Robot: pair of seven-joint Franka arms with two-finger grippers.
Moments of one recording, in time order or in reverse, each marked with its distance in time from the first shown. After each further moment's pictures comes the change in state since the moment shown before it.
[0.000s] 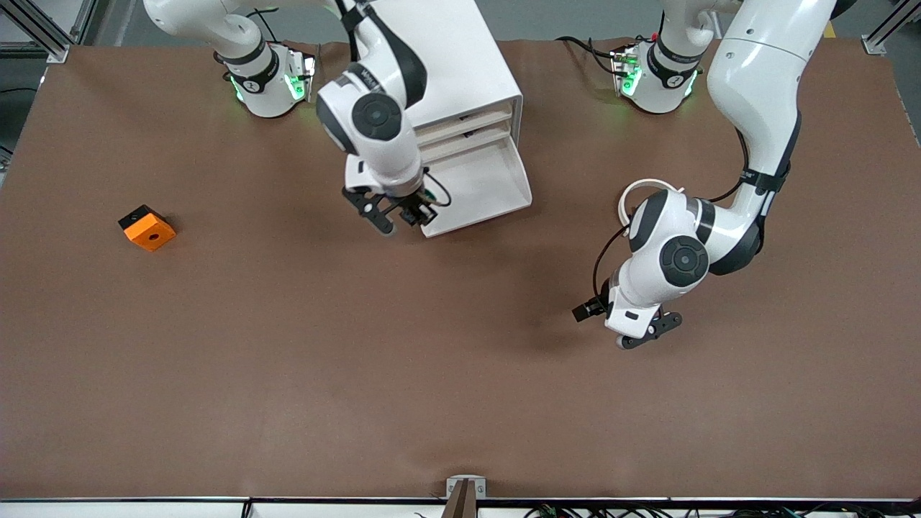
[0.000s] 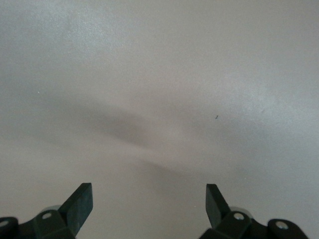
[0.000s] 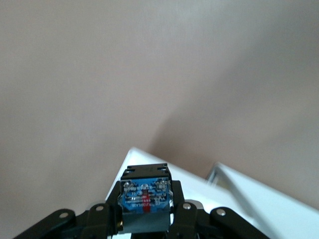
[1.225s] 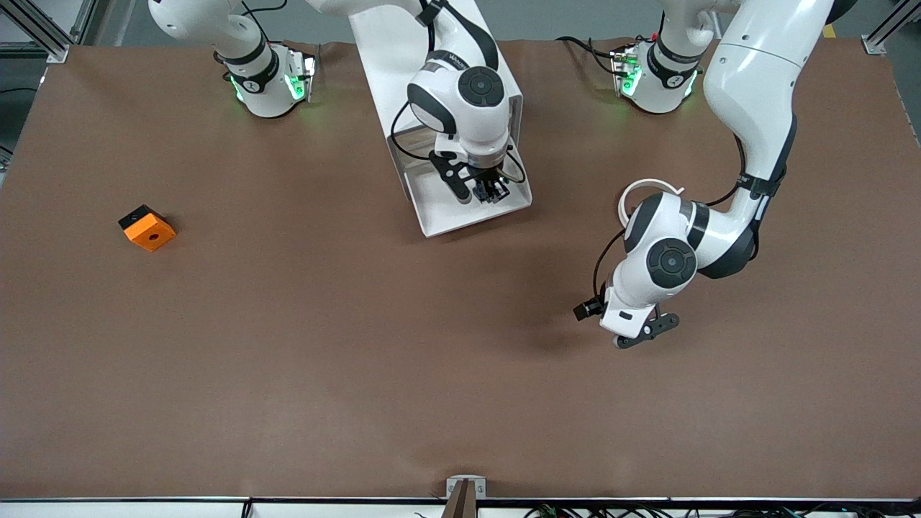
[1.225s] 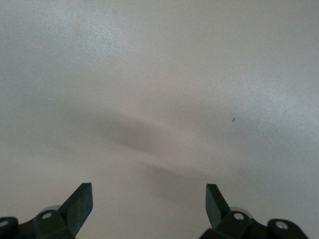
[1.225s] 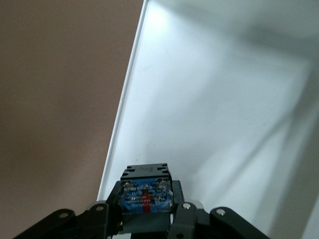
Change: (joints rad) left arm -0.006 0.015 0.000 0.005 0.078 -0.019 -0.024; right arm 0.196 0.244 -0.003 0.236 0.000 0.064 0.385
